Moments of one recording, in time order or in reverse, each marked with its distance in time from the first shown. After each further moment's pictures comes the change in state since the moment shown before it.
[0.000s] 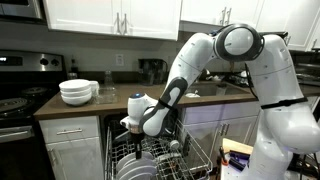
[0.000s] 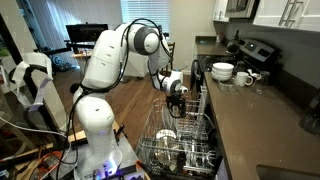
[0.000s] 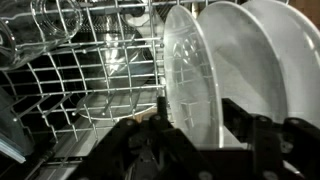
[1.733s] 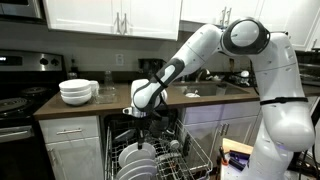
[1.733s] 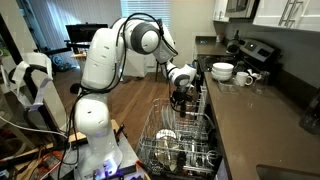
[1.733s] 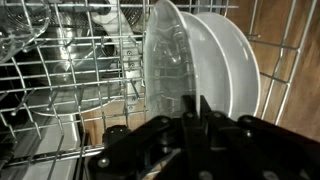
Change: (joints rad) arm -0.227 -0.081 0.164 0.065 0.348 -0.295 -0.421
